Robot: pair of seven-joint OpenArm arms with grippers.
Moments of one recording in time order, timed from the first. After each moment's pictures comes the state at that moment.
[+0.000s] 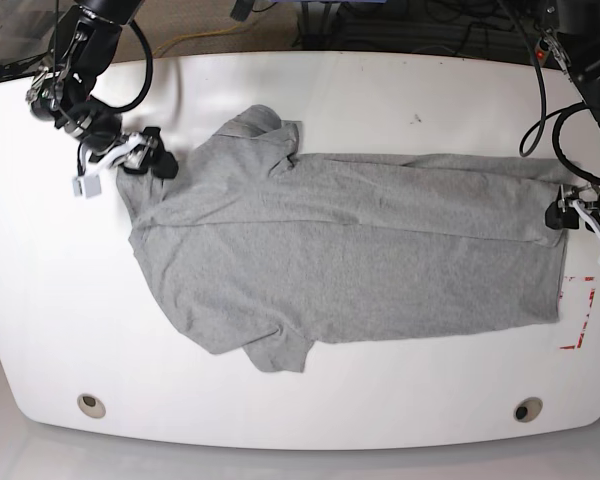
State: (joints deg) left arm -10.8 -31.1 -31.1 68.8 -29.9 -42.8 66.9; right arm -12.6 6.4 35.8 93.0 51.1 31.1 -69.6
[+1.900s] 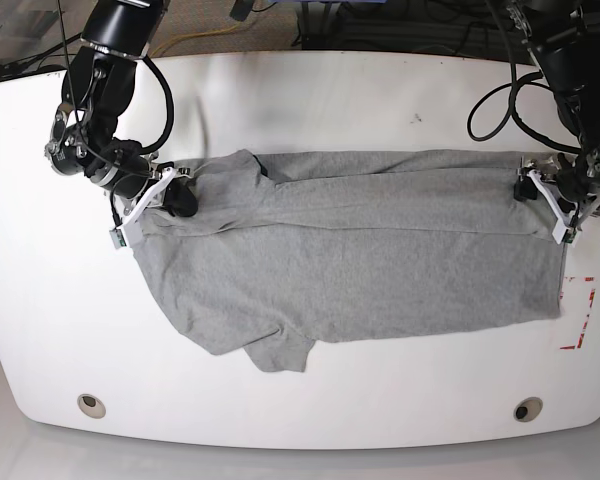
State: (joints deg) left arm -5.0 -22.3 -27.9 73.0 -10.0 -42.8 53.3; right arm 0.7 9.8 23.4 91.2 43.9 31.6 -70.6
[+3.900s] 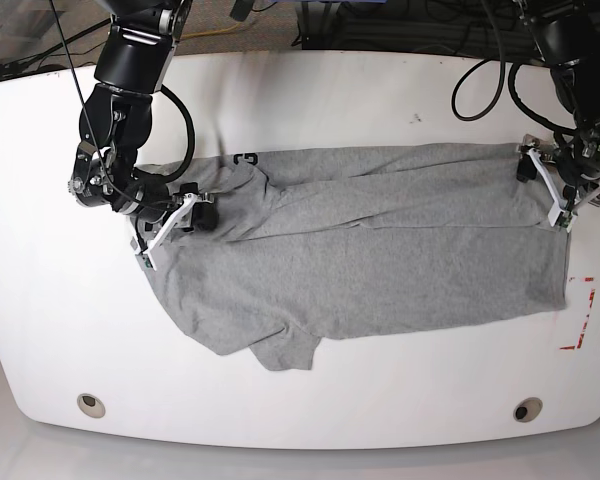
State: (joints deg) left arm 1.8 -21.8 -27.6 84.2 -8.4 -42.9 55.5; right arm 7.7 6.7 20.2 81.0 33.1 31.3 -68.6
